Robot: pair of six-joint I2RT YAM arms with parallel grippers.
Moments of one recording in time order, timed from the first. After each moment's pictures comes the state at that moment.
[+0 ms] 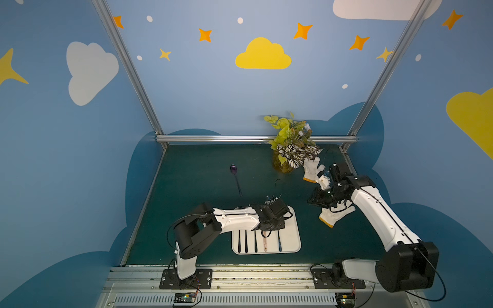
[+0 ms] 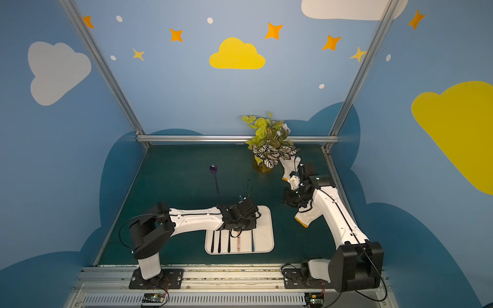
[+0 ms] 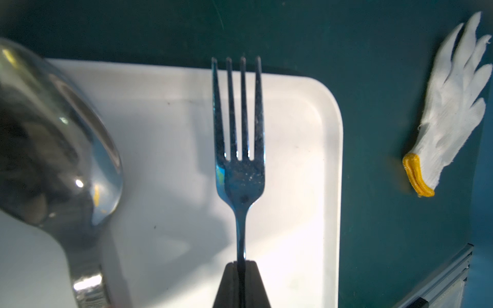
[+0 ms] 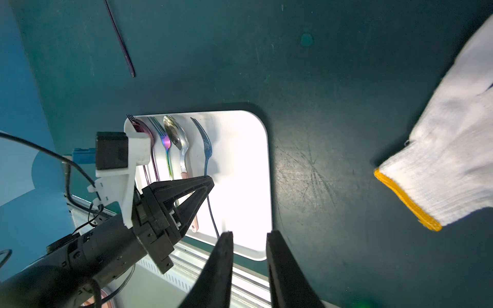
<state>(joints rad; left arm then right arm) -1.05 1.86 1.14 -0.32 -0.03 -1.07 0.17 1.31 1.12 -1.09 -0.41 0.25</state>
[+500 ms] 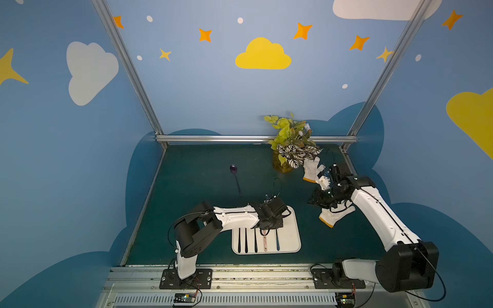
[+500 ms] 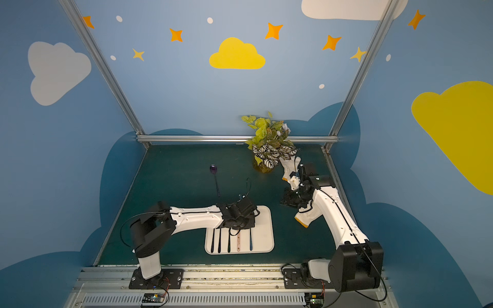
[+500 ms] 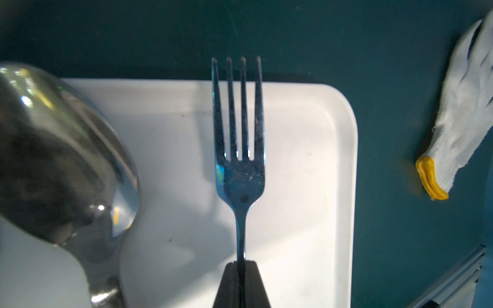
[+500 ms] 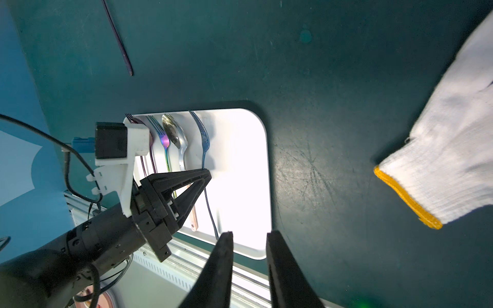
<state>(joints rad) -1.03 1.87 1.14 -0.32 -0.01 -1.04 0.16 1.31 1.12 -1.09 -0.41 0.25</state>
